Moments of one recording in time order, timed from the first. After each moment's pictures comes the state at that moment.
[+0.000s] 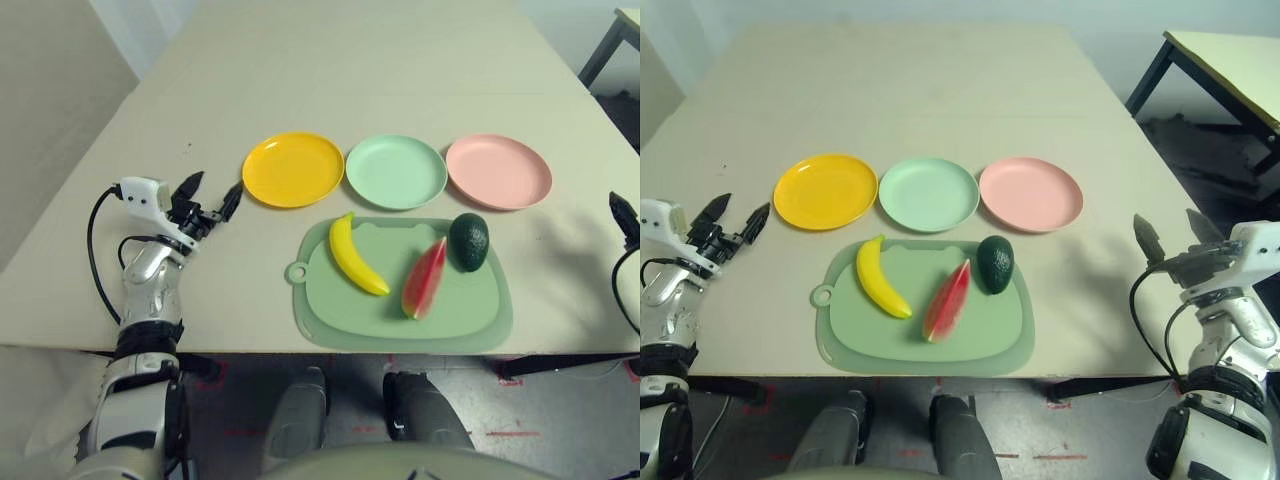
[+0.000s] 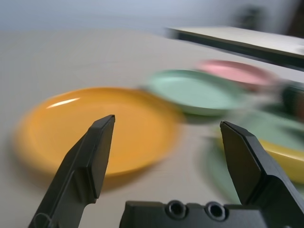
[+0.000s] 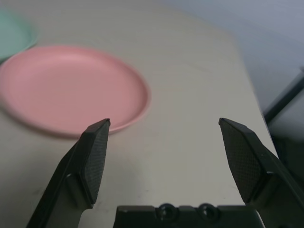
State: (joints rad) left arm -0.28 0.61 0.22 0.31 -0.59 -0.09 -1.23; right arm -0.32 -0.90 -0.39 0.65 0.30 -0.37 0.97
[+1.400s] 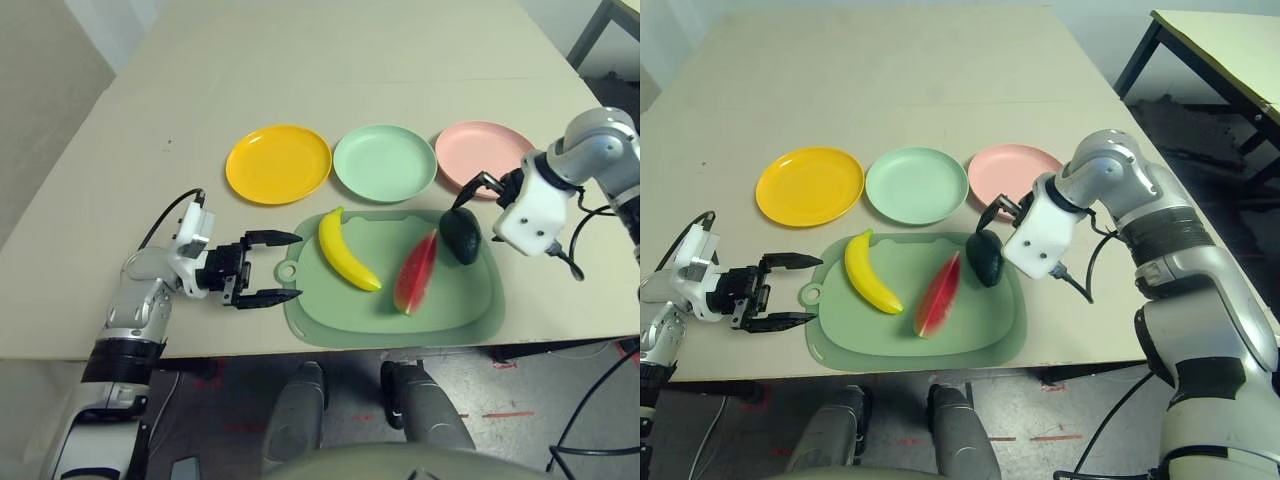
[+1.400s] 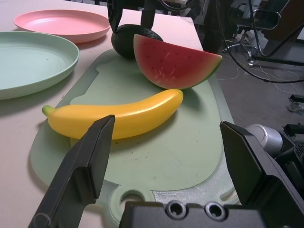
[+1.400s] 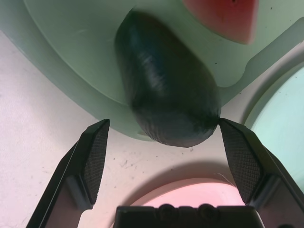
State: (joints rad) left arm -0.27 0.63 0.06 0.23 -0.53 -0.06 -1.56; right arm -1.08 -0.83 0.54 0.71 -0.20 -0.99 1.56
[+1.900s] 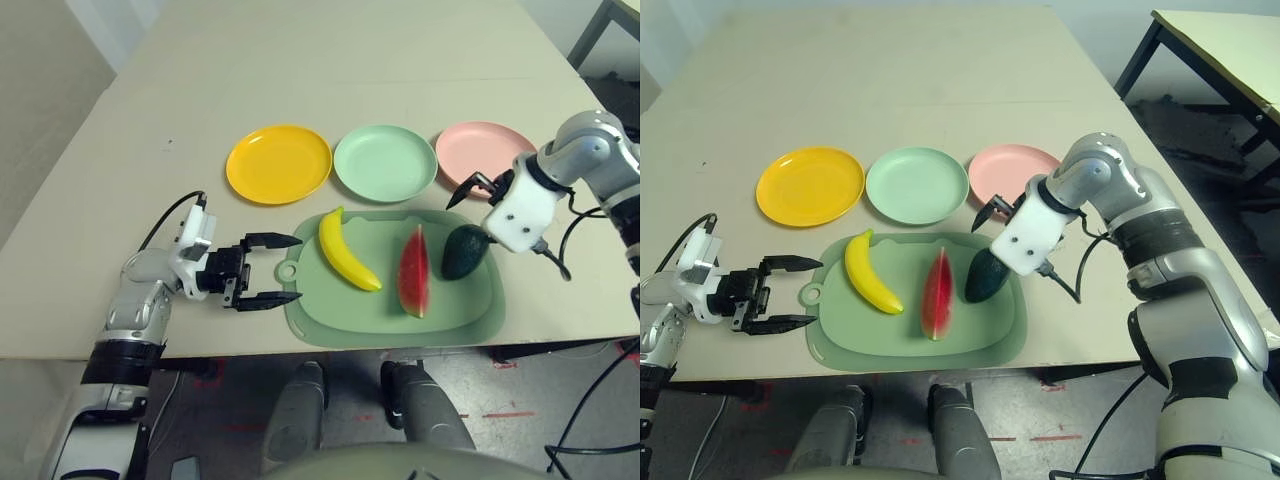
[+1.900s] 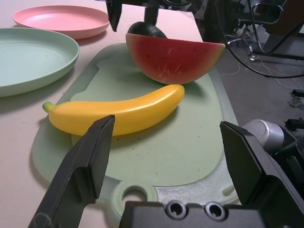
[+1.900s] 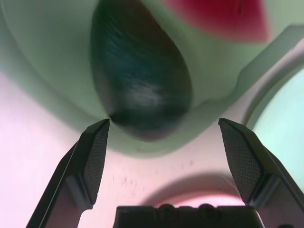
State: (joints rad) left arm -0.27 0.63 0.06 0.24 -0.51 -0.08 -1.57; right arm -1.00 -0.85 0.54 0.49 -0.12 -0.74 1.60
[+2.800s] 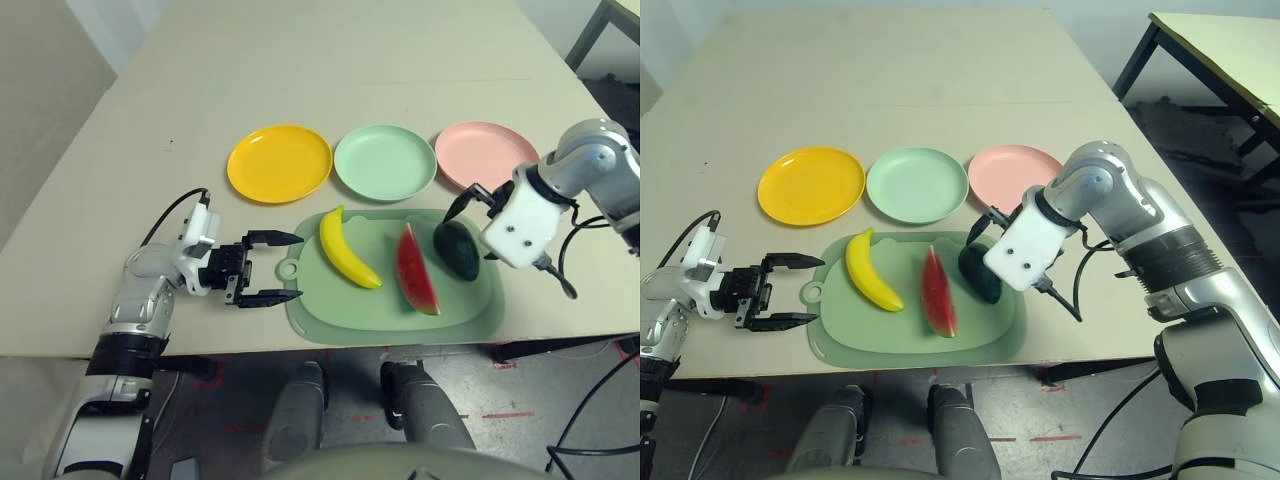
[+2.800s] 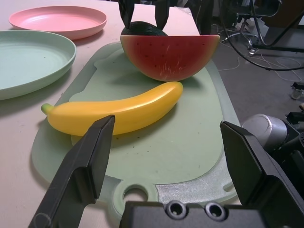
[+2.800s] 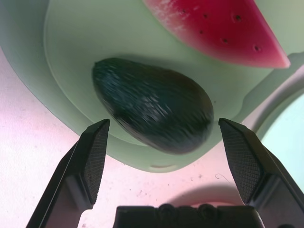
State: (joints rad) left arm -0.30 0.63 0.04 0.28 -0.49 -0.12 -1.59; right arm -0.95 -0.93 0.57 0.32 -0.07 -0.66 1.61
